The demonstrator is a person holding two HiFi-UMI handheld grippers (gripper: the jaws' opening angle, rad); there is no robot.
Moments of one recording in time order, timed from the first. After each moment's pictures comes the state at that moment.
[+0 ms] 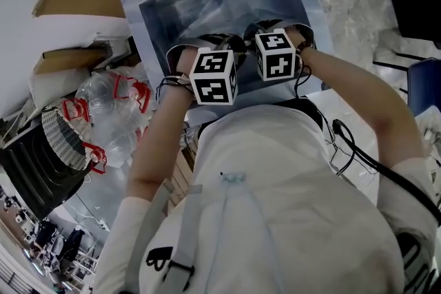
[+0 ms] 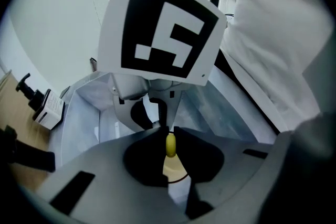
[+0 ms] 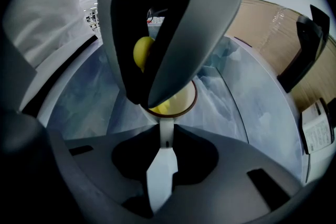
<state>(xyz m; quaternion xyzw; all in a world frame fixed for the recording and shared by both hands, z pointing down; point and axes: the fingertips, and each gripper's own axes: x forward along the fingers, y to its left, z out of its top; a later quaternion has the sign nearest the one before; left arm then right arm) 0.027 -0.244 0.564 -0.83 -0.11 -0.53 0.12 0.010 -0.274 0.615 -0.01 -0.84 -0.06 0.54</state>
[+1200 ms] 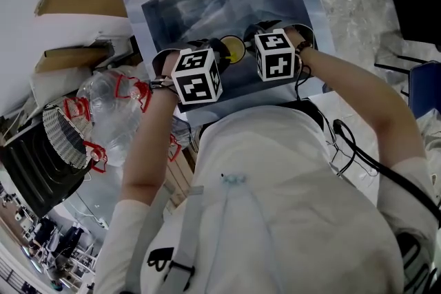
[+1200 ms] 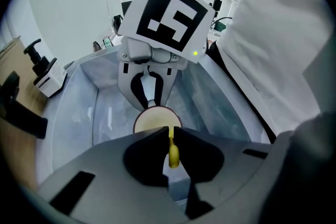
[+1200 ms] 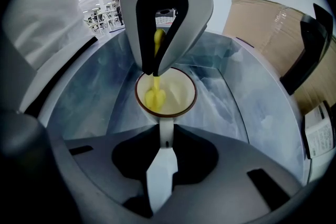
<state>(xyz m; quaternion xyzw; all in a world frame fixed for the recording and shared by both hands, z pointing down) -0.019 -0.246 0.567 -0.82 -0.10 -0.56 0.05 0.006 -0.275 0.616 -0.02 -0.84 -0.05 0.54</state>
